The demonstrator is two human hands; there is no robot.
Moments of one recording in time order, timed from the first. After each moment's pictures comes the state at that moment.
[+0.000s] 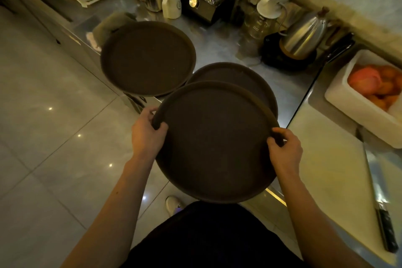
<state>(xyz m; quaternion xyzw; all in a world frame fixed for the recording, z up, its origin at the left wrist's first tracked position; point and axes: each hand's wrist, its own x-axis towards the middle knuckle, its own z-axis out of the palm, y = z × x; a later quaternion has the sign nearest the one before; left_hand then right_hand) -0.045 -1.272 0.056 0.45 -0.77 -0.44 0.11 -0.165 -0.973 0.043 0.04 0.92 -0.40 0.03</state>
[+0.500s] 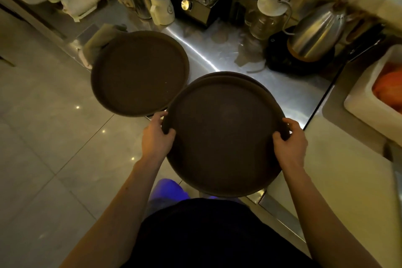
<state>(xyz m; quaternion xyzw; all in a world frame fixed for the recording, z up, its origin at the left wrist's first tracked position) -0.142 -1.267 0.036 0.45 -0.80 -0.40 0.00 -0.276 -0.975 0.005 0.05 0.91 -0.40 0.06</state>
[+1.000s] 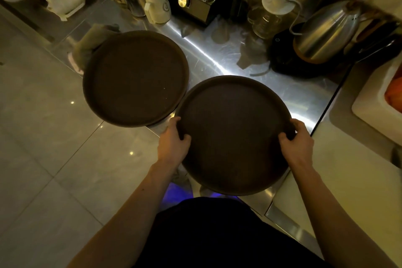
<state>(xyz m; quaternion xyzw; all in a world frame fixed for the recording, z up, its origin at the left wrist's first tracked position) -0.182 -1.264 0.013 0.41 -0.82 -0.40 -0.08 -0.316 -0.981 -0.011 0.05 0.93 -0.35 0.11</state>
